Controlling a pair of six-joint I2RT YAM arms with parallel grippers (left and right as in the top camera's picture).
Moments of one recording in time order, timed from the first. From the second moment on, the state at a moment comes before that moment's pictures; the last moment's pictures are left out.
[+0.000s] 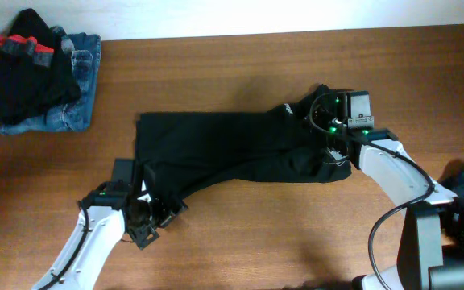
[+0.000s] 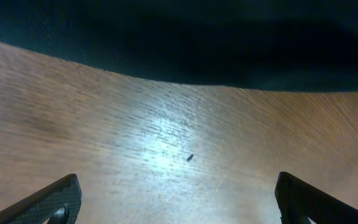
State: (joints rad) left arm -0.10 1.33 0.64 -0.75 0.36 -0.73; right arm 0.05 1.65 0.98 -0.34 -0.15 0.89
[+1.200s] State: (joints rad) left arm -0.10 1.33 0.63 -0.59 0.20 -0.79; right arm 0.15 1.37 0.98 -0.52 -0.22 0.67
